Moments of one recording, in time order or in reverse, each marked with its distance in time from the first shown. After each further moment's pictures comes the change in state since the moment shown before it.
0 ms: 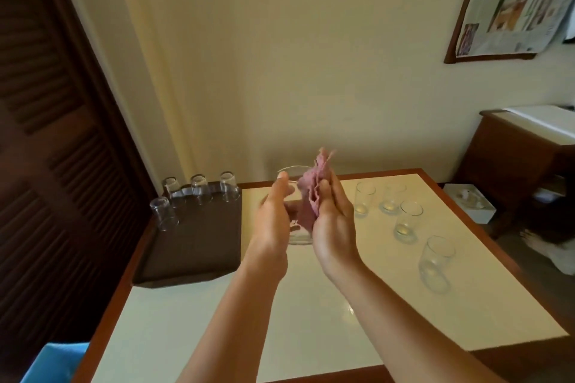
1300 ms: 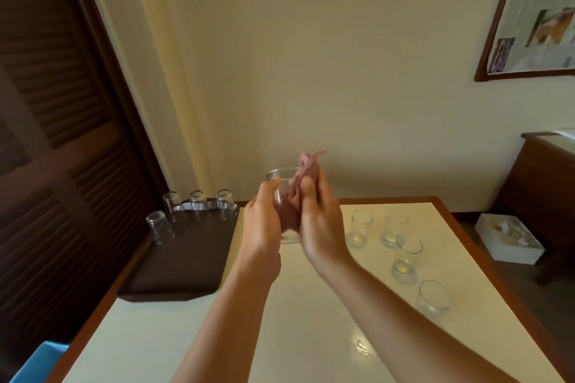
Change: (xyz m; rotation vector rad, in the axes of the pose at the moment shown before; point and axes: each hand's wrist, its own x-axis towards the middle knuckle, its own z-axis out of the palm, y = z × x) left_hand 0.021 0.009 0.103 -0.070 0.160 0.165; right_hand 0.082 -0.019 -0.071 -0.105 -0.183 -0.101
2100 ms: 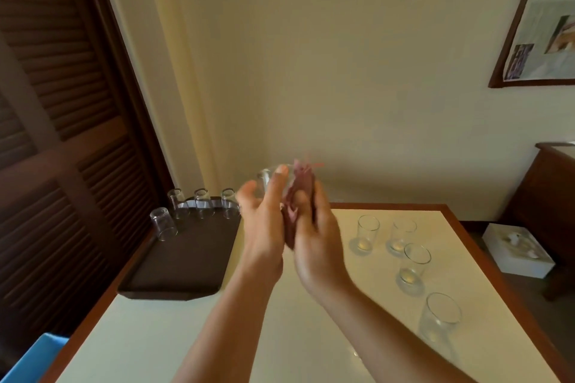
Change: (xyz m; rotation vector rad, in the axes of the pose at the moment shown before) left_hand 0.005 0.006 0.000 -0.083 0.101 0.088; right_hand -0.017 0.004 0.014 0.070 -0.033 0.029
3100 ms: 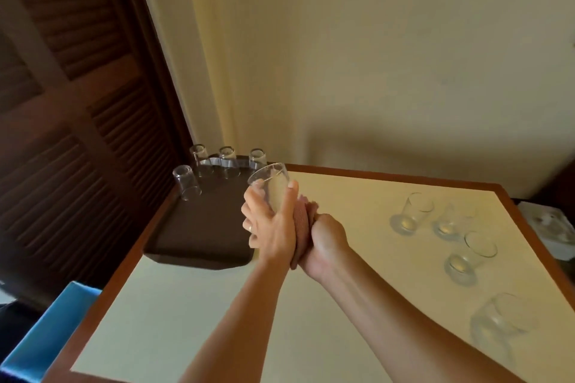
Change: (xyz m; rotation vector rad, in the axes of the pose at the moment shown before) left_hand 0.097 -0.089 -0.090 0.360 0.245 -0.078; right_hand 0.041 0.095 0.078 0.497 0.183 1.046
